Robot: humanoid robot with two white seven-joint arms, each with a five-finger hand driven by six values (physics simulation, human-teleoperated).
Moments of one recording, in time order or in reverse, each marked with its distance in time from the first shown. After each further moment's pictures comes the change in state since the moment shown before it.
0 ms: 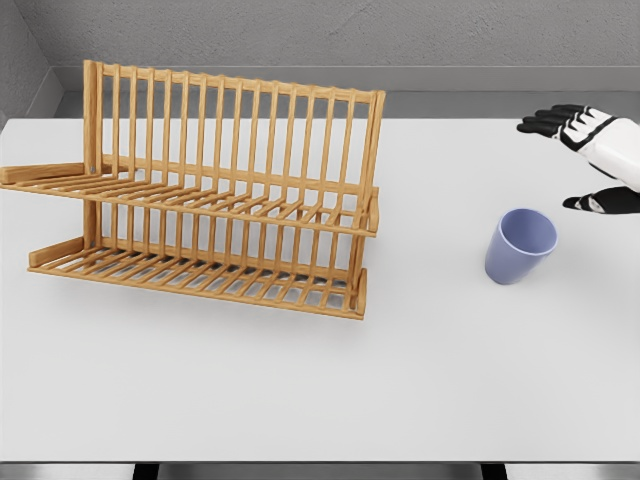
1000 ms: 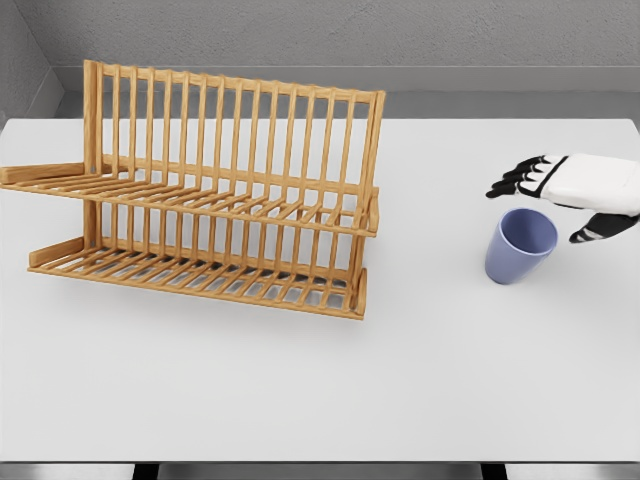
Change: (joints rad) left arm 0.000 0.000 0.000 0.000 0.000 0.000 0.000; right arm -0.225 0.010 0.129 0.002 0.001 -0.002 0.541
